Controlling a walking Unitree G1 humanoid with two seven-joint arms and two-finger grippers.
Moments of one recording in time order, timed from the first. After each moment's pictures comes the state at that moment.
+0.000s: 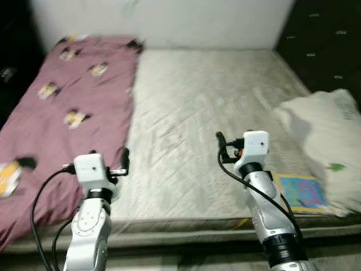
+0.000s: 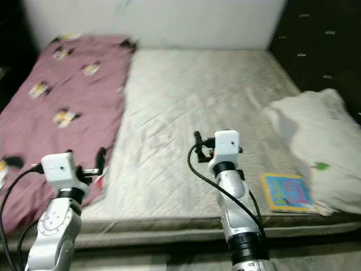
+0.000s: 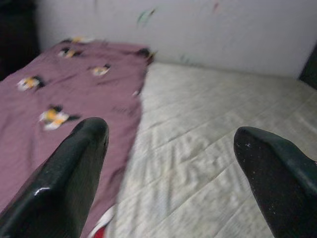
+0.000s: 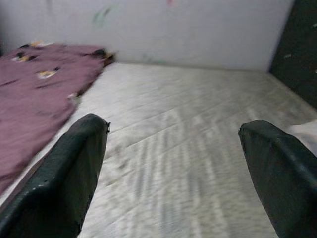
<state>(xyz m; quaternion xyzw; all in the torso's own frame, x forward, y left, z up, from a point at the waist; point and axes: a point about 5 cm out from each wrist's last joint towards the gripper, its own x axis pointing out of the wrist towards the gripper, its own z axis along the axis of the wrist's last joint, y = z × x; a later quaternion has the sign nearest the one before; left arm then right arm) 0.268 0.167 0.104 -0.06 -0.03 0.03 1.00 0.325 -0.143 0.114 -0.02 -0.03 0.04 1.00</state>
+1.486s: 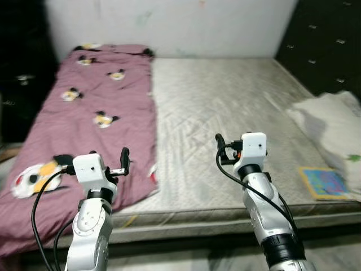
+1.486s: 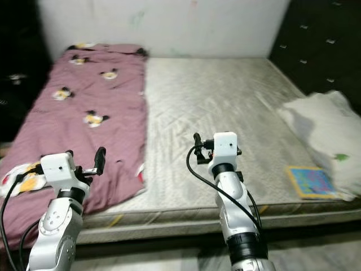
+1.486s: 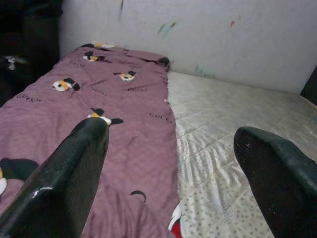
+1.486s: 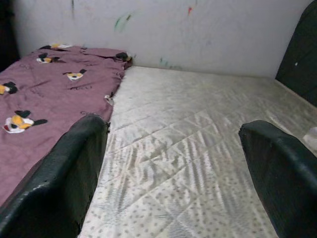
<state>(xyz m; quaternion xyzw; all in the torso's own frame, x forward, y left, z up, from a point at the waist) 0.267 0.163 0.100 -0.08 -0.02 0.03 1.00 0.328 -0.141 0.111 -0.02 -0.02 0.04 1.00</state>
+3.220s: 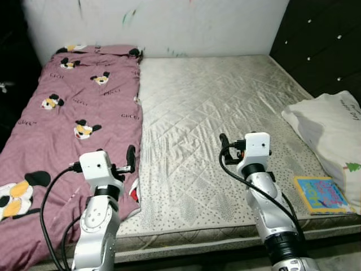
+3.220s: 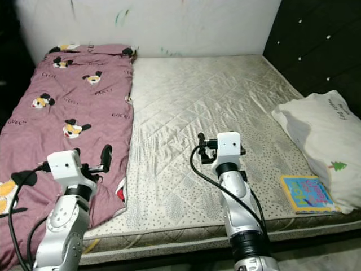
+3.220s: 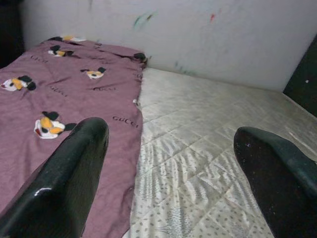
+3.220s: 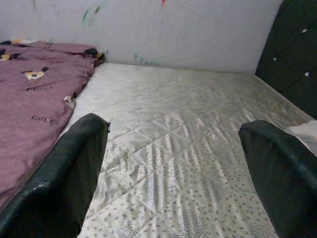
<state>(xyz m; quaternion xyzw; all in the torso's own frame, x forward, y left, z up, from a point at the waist) 0.271 0.154 0.101 -0.10 -0.01 0.02 0.99 0.328 -0.150 0.107 -0.03 -0.02 0.03 1.00</state>
